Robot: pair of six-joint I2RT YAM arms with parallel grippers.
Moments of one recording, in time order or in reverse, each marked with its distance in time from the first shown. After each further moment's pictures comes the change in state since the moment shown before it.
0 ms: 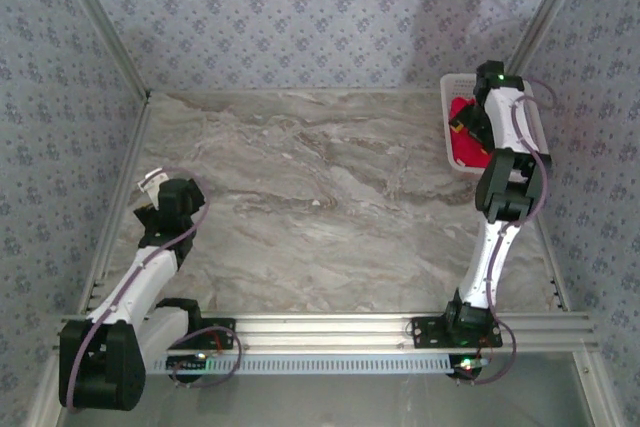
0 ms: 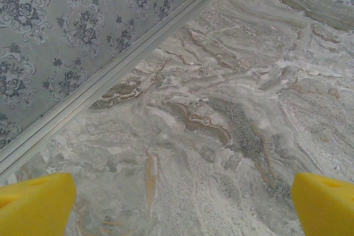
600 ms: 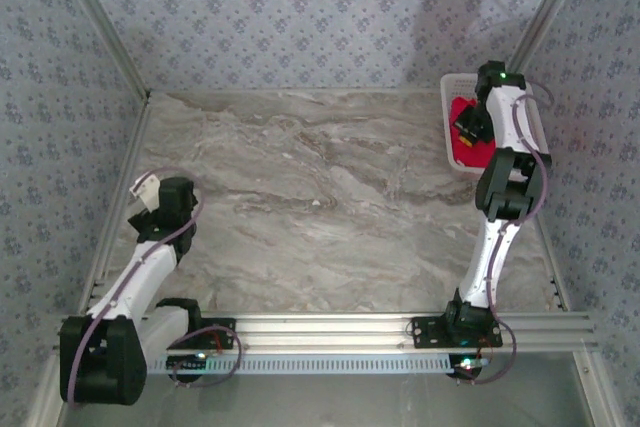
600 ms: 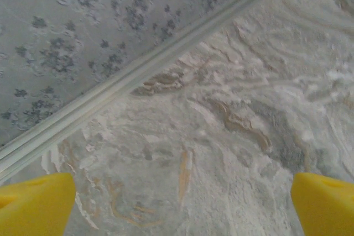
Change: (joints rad) left arm 0.005 0.050 0.057 -0.124 -0.098 -0.131; right arm -0.006 -0.018 -0.018 -0.026 -0.094 -0.052
